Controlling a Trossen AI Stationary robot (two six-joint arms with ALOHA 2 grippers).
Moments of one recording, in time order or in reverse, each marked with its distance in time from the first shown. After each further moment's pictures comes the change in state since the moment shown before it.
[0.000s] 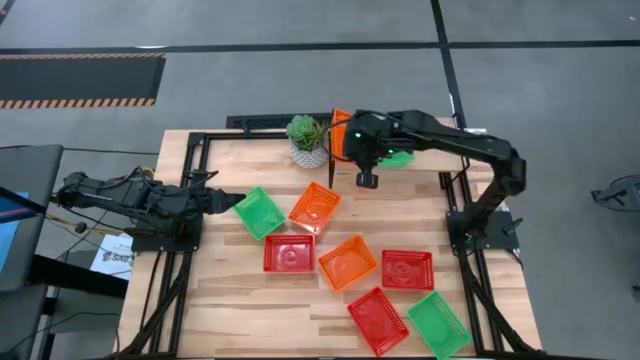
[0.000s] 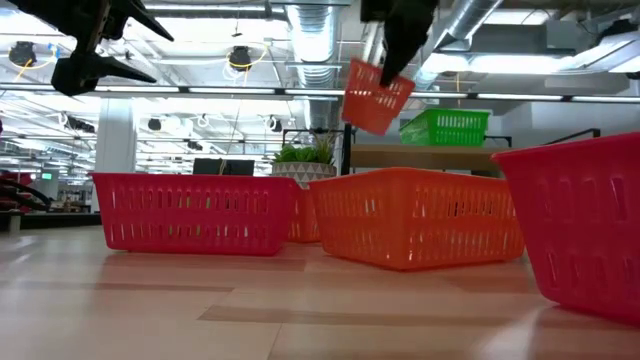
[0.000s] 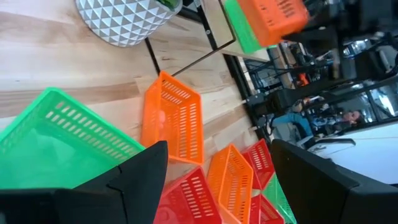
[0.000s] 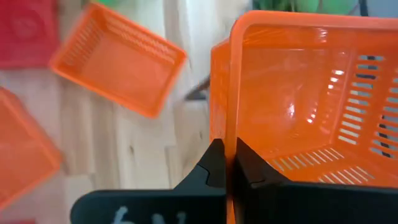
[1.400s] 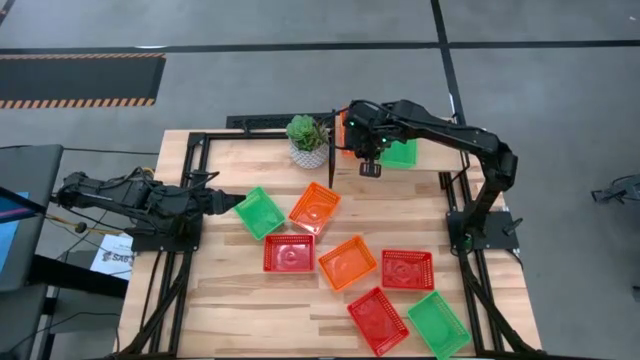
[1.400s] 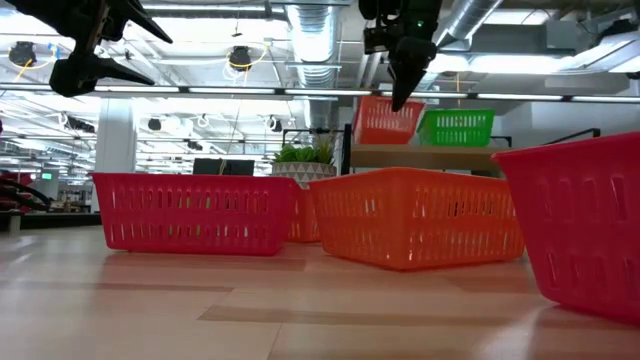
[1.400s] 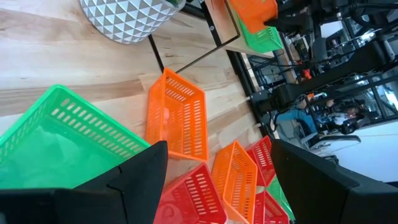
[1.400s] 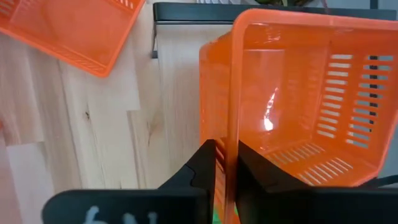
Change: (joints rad) left arm 0.000 0.000 0.000 -0.017 0.009 0.000; right arm -0.115 0.067 0.000 -0.063 0.024 -0.109
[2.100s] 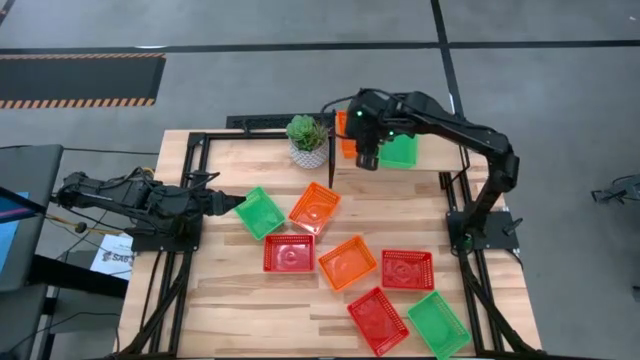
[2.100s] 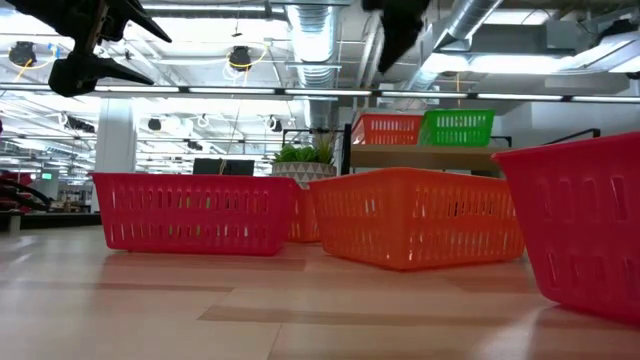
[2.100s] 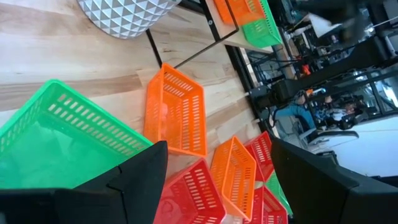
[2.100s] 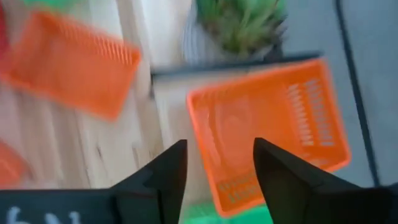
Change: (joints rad) left arm 0.000 0.000 0.000 0.000 0.019 0.000; right arm 0.040 -0.015 0.178 -0.027 0.011 0.133
